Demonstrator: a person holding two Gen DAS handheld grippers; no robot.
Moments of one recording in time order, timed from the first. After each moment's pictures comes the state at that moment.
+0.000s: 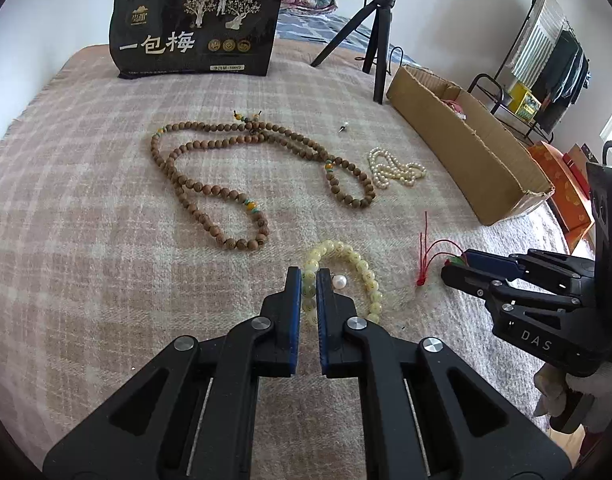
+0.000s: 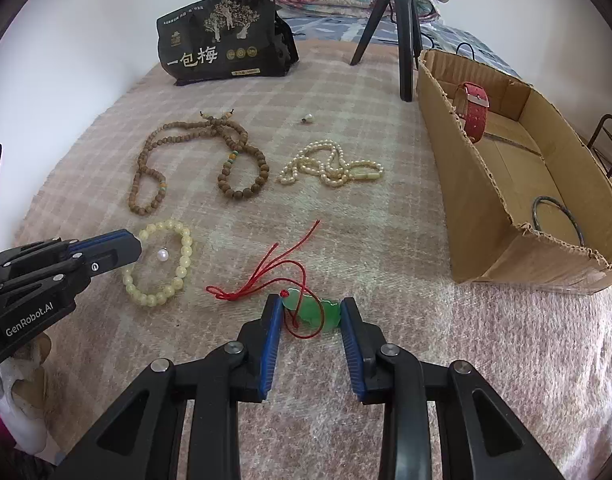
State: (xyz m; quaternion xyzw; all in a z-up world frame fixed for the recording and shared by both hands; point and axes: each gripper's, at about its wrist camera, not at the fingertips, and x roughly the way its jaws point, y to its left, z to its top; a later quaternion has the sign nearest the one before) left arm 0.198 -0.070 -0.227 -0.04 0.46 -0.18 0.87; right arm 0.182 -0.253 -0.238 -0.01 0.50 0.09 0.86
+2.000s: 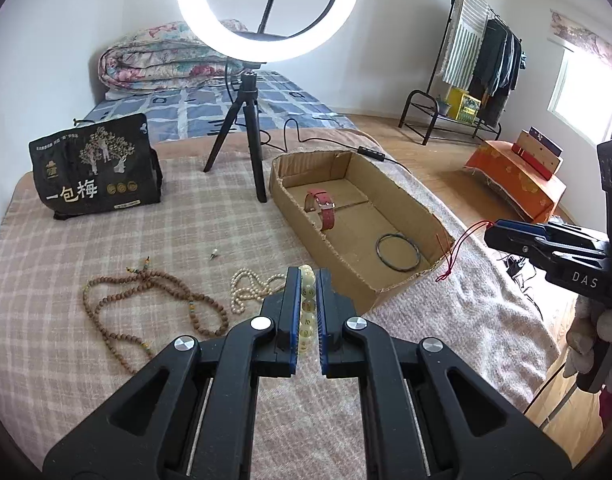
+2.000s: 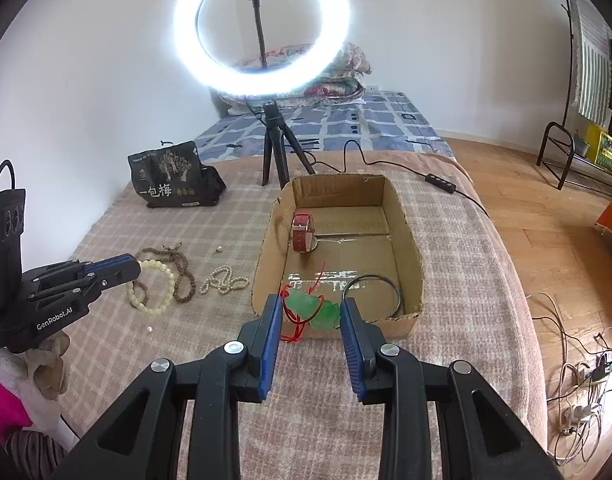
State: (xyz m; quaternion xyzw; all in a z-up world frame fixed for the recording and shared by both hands) left arm 0.199 -0.178 -0.113 0.01 0.36 -0.27 0.89; right arm 0.132 -0.400 -0.096 0.04 0.38 0.03 0.93
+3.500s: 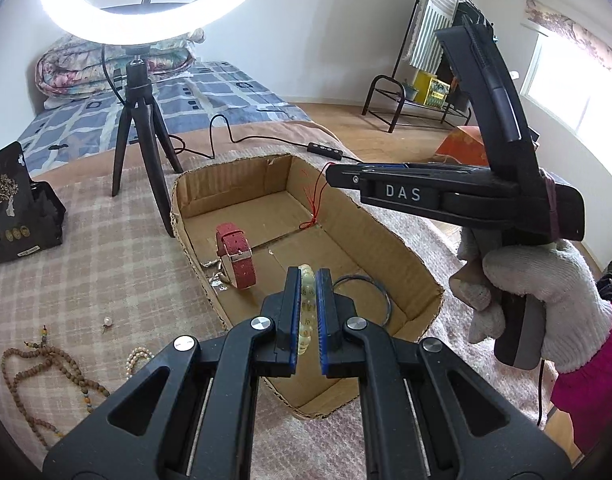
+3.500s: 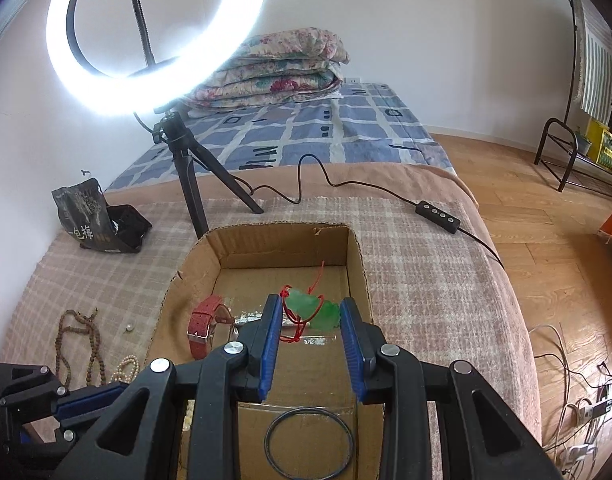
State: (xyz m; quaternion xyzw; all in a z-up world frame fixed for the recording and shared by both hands) left arm 0.271 -0.292 -0.143 0.02 0.37 -0.34 0.86; right arm 0.301 -0.457 -0.136 0.05 0.39 0.01 0.92
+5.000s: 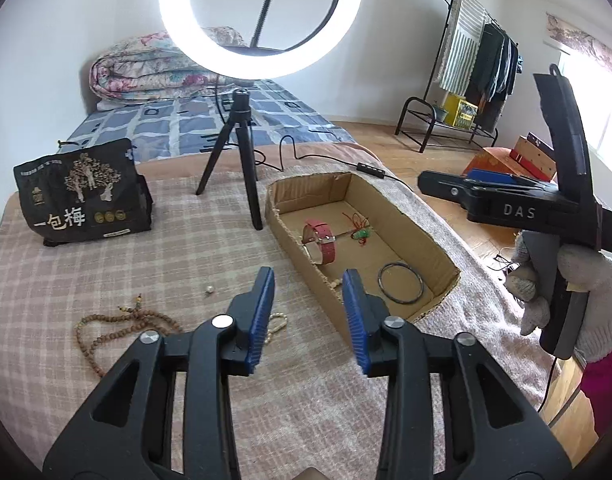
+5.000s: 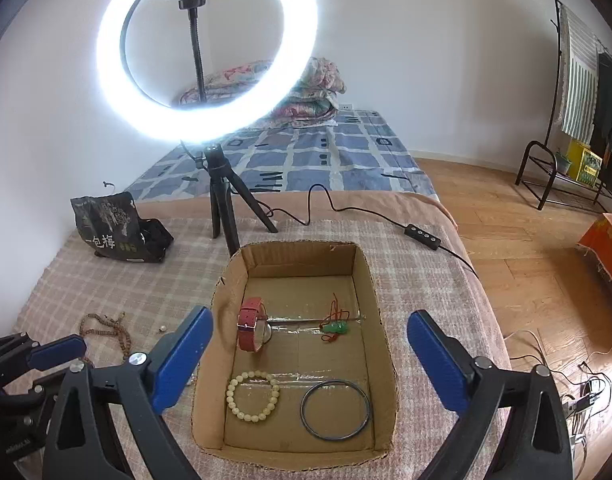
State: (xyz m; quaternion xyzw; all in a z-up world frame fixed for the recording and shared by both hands) left arm 0.232 -0.184 -0.101 0.01 0.35 -0.27 0.90; right arm 0.237 -0.412 -0.078 0.02 0.35 -0.02 0.94
